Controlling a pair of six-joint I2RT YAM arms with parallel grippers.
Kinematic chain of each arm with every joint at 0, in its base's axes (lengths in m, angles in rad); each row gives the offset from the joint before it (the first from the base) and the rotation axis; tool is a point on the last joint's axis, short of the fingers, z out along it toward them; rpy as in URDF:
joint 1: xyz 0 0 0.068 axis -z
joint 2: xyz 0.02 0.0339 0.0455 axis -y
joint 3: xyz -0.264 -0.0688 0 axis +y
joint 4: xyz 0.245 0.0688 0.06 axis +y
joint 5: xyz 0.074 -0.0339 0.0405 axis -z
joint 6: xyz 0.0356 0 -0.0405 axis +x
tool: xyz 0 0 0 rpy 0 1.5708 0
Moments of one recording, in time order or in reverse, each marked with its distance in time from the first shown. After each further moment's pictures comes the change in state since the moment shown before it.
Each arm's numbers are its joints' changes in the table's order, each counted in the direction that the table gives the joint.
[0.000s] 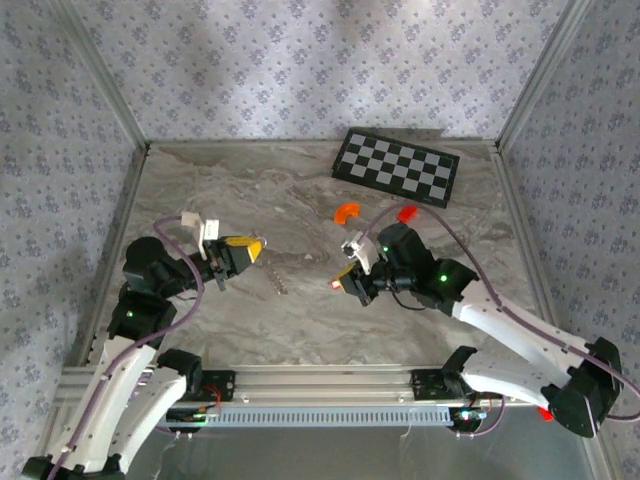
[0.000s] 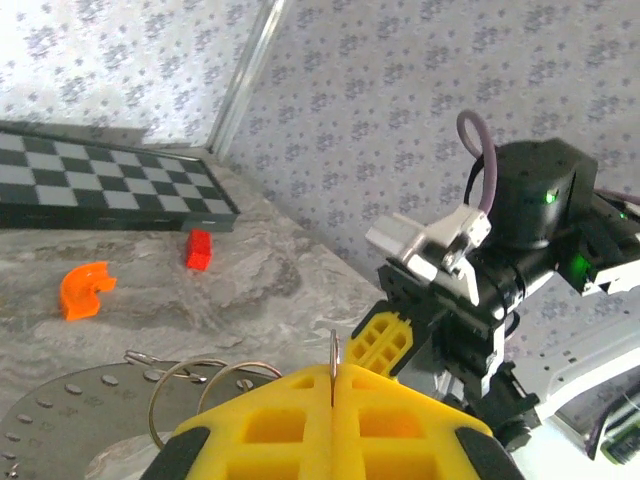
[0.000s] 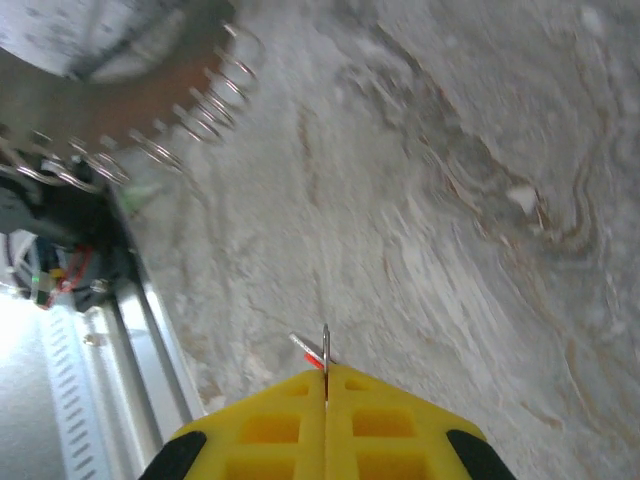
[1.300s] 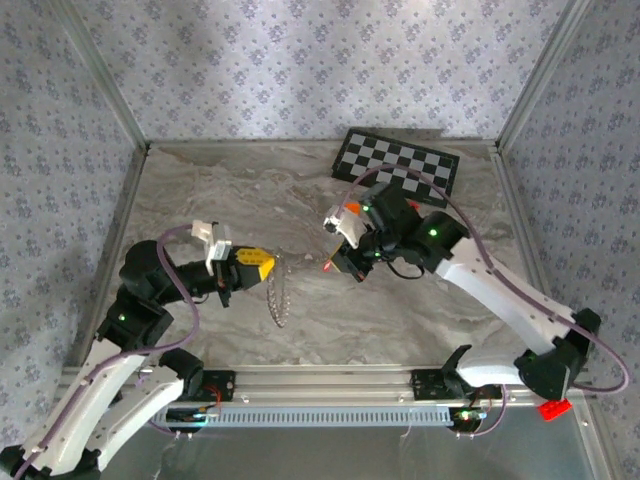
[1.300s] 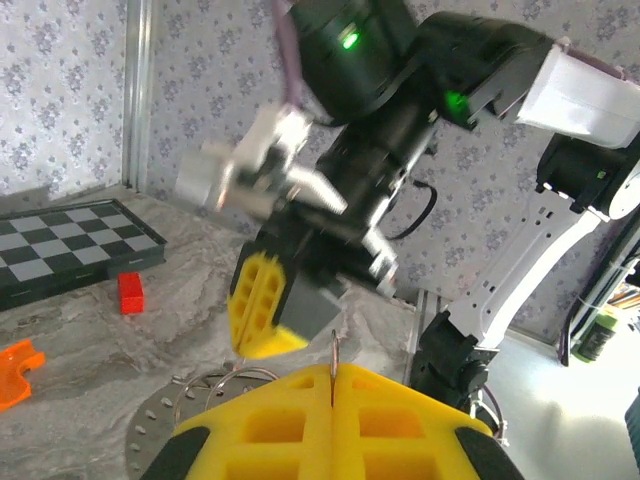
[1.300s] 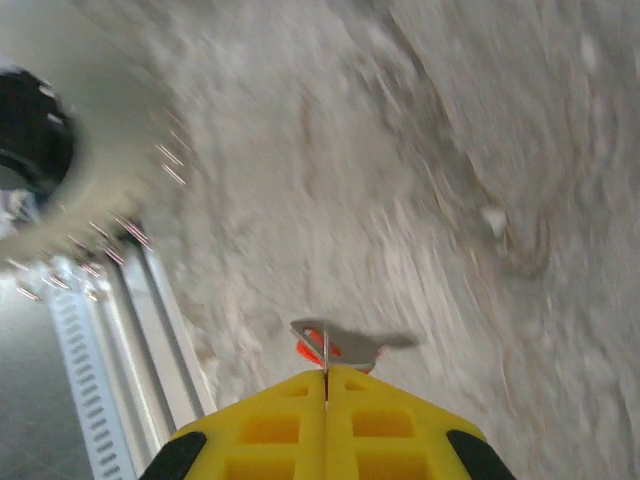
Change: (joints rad) left arm 0.213 -0.002 -0.106 0.092 -0.045 0.207; right arm 0.008 -0.293 -0.473 0.456 0.056 -0.175
